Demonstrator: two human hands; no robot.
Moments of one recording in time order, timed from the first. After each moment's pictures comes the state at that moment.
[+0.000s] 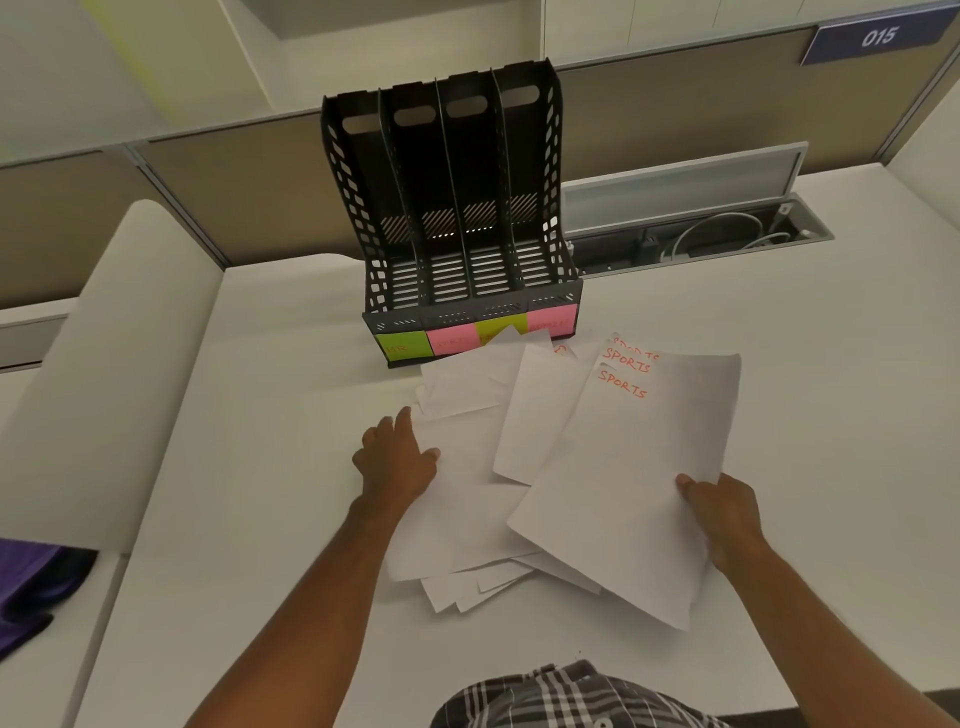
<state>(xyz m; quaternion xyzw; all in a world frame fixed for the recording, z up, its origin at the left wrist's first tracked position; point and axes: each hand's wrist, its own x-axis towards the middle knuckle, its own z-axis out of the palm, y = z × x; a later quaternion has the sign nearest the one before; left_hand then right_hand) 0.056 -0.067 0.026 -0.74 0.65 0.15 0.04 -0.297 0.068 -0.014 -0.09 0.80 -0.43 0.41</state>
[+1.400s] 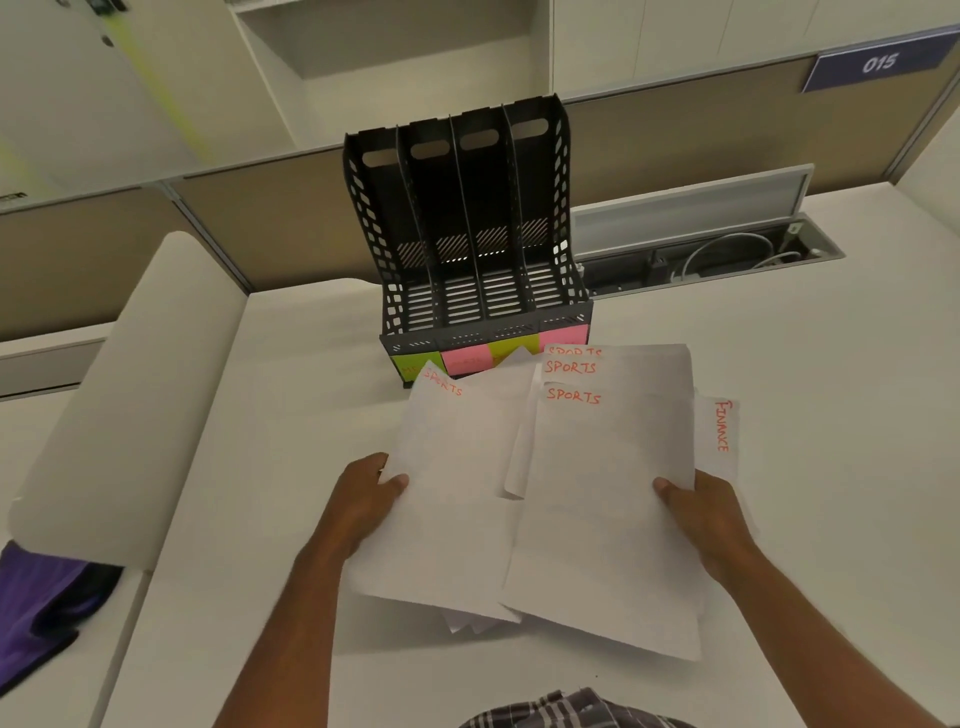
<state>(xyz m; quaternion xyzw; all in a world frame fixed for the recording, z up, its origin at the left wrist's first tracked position) 0.122 -0.042 0.060 -0.70 0.56 0.41 -0.19 -0.264 0.055 0.017 -0.23 0.77 -0.40 0.44</state>
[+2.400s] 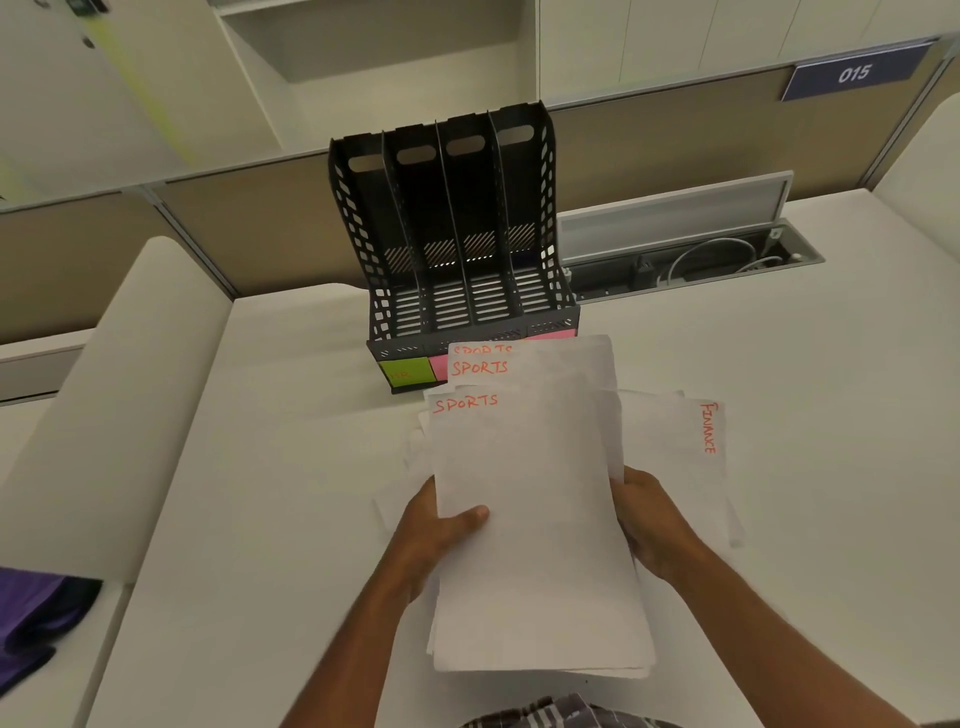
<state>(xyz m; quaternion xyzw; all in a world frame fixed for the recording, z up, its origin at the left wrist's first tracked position) 0.050 0.005 0.043 -0.56 0.48 0.62 -0.27 -0.218 0.044 0.043 -0.27 0.65 -0.39 0.59</state>
